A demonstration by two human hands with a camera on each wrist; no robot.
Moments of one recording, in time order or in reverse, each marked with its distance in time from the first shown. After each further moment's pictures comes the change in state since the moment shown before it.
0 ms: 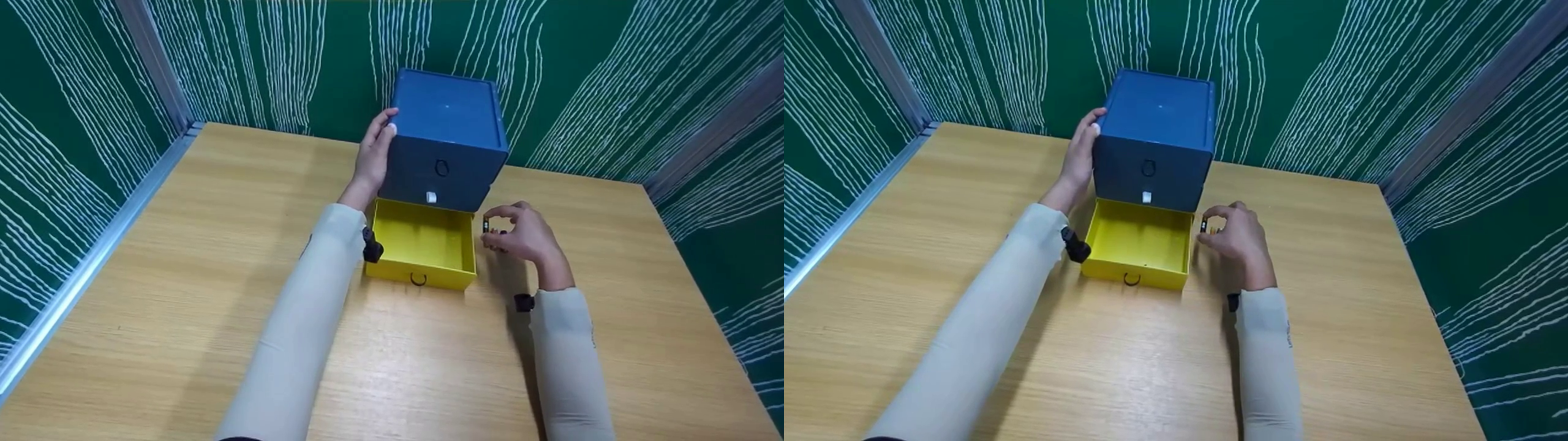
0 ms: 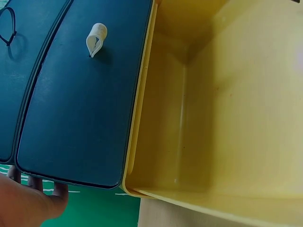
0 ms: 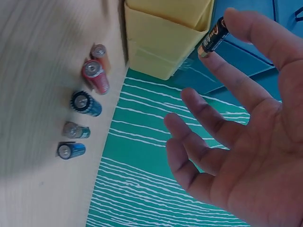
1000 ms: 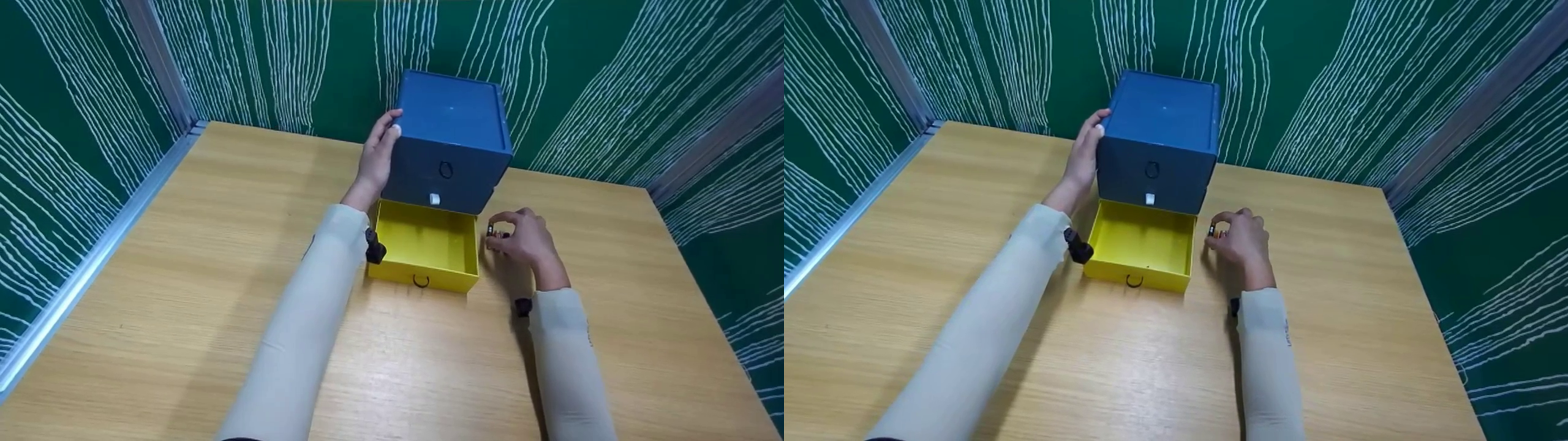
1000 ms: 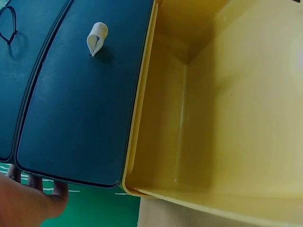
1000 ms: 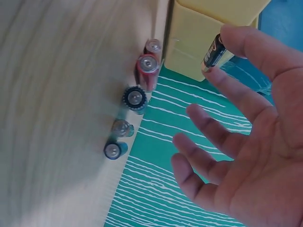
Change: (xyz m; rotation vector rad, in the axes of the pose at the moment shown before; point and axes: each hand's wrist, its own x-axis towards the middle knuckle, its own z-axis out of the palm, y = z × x) left_hand -0.001 0.001 -0.002 0.010 -0.006 0.038; right_hand 0.016 0.018 0.016 -0.097 0.025 0.049
